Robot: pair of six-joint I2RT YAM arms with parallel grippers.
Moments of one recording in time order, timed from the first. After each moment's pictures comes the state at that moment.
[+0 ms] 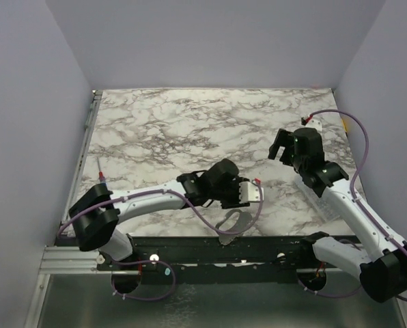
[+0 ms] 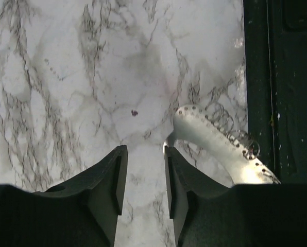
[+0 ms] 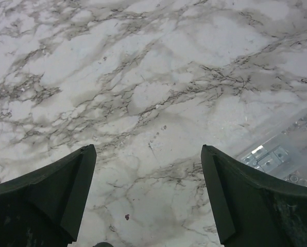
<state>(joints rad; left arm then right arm) -1.06 1.44 0.93 -0.14 0.29 0.49 0.37 1.04 0.86 -0.42 0.30 0.46</state>
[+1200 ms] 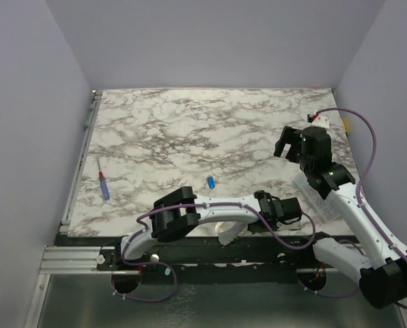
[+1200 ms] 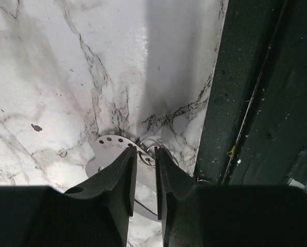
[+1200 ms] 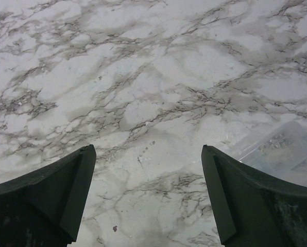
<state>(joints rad) -1.38 2.18 1.76 -0.87 -0.11 0.20 0.31 0.99 0.88 -0.39 0.31 0.37</state>
